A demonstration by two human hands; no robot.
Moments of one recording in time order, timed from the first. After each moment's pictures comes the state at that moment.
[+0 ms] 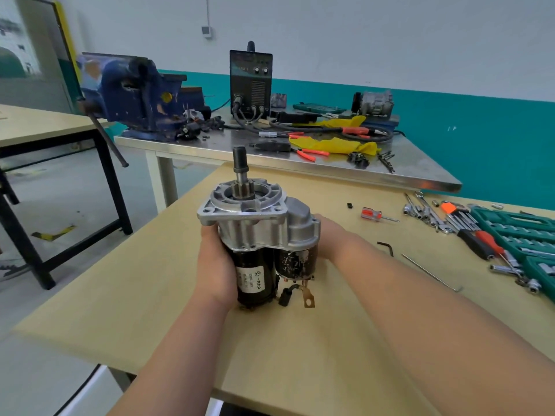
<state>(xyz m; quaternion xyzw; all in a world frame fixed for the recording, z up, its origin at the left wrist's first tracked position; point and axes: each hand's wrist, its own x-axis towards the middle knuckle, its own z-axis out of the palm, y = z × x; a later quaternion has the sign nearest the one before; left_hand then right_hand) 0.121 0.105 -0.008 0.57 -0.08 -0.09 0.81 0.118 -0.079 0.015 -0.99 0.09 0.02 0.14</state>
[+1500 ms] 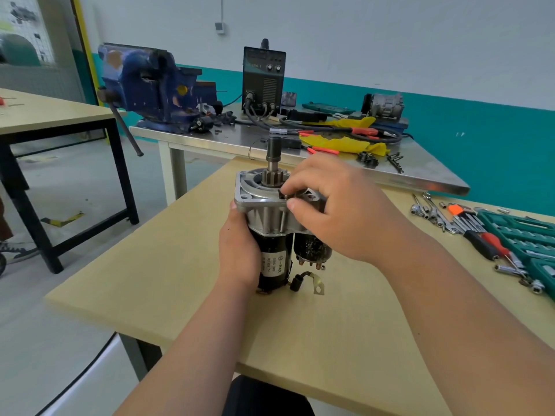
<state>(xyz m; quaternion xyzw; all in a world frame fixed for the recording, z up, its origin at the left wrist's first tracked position) 0.109 0.102 0.000 0.61 -0.12 0.04 0.78 0.023 -0.005 0.099 -0.94 -0.11 -0.28 0.14</state>
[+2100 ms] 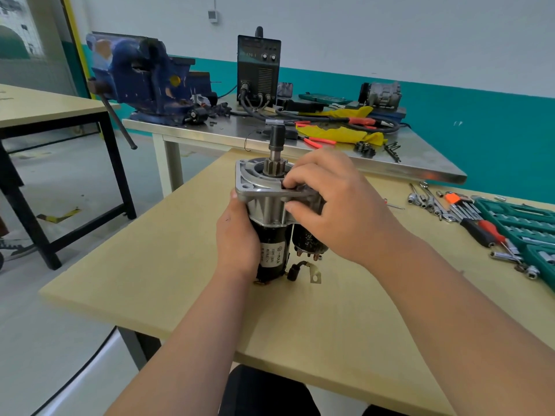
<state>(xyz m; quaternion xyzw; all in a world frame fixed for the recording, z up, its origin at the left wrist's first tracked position) 0.115 0.097 -0.009 0.62 -0.08 0.03 0.78 0.021 -0.012 0.076 -0.92 -0.12 -0.35 0.12</state>
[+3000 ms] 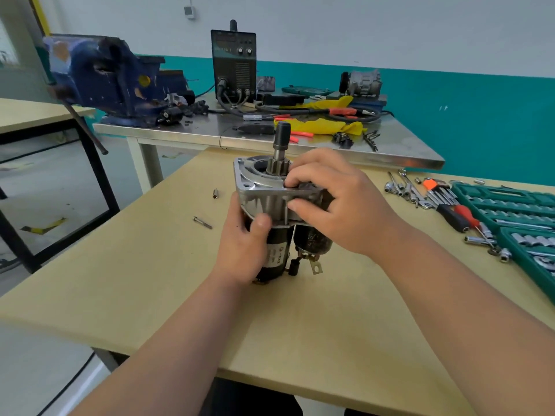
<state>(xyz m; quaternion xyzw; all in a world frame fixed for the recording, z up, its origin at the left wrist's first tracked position) 0.096 0.056 -0.022 0.63 -0.31 0.05 0.71 0.004 -0.080 0.065 -0.91 -0.15 -0.35 0.19</state>
